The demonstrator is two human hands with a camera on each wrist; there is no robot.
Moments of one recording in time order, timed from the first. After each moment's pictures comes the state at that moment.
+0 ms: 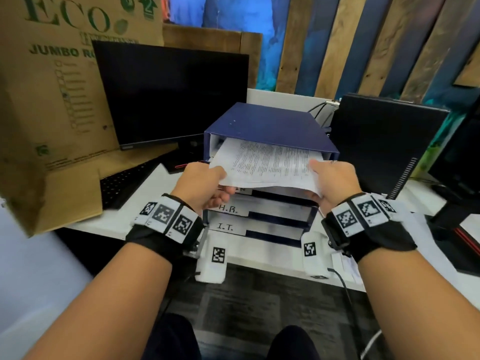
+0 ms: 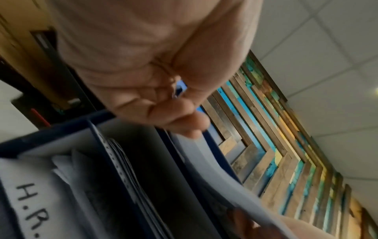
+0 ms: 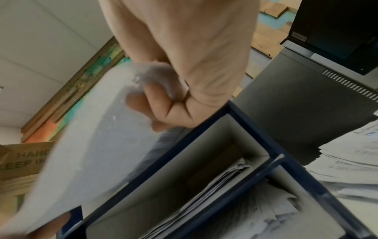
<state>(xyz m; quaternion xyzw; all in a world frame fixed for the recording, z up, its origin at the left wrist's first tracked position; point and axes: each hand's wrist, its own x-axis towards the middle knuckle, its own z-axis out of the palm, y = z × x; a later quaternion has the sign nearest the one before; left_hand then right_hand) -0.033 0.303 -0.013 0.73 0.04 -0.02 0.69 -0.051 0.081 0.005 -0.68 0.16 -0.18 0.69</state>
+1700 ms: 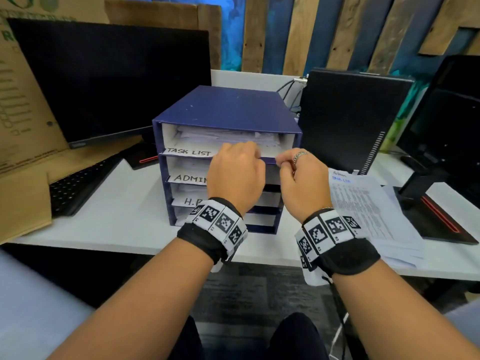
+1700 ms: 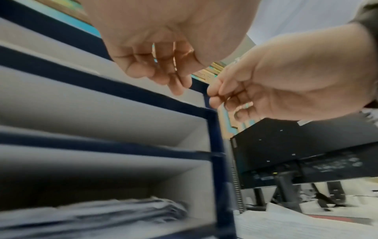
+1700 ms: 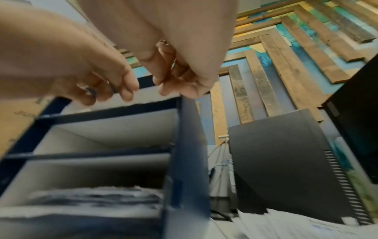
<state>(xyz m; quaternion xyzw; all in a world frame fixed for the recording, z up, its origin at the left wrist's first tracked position) -0.026 0.185 -0.036 0.85 -0.21 0.36 0.31 -0.064 0.060 -0.038 -0.87 0.01 -0.37 0.34</state>
